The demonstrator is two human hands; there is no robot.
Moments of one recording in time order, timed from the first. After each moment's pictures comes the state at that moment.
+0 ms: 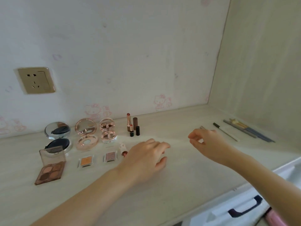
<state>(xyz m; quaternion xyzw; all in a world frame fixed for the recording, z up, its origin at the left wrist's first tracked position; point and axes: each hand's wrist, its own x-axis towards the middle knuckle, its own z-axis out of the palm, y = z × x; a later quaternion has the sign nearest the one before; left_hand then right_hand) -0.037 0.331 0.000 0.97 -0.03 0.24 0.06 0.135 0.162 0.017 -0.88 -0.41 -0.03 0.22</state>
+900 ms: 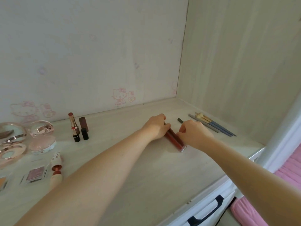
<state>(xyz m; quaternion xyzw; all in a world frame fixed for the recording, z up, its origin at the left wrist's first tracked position) 0.222 0.285 -0.019 0.95 0.15 0.07 0.28 0.245 0.131 0.001 -0.96 -0.24 0.02 0.17</state>
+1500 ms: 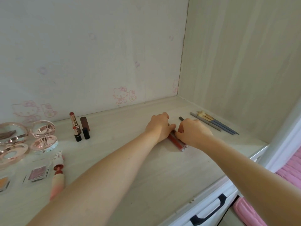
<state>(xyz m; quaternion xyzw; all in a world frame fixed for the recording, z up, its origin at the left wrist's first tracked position) 0.220 0.274 -0.025 0.94 0.15 0.12 0.30 0.245 0.142 -0.002 -0.96 -0.25 0.01 0.10</state>
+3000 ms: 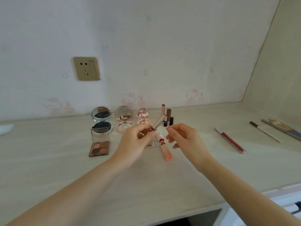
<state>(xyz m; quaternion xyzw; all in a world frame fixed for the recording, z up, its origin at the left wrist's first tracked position) -0.128 0.399 0.001 0.80 0.21 0.34 0.45 -0.002 0.274 0.004 -0.69 -0.37 0.17 0.59</state>
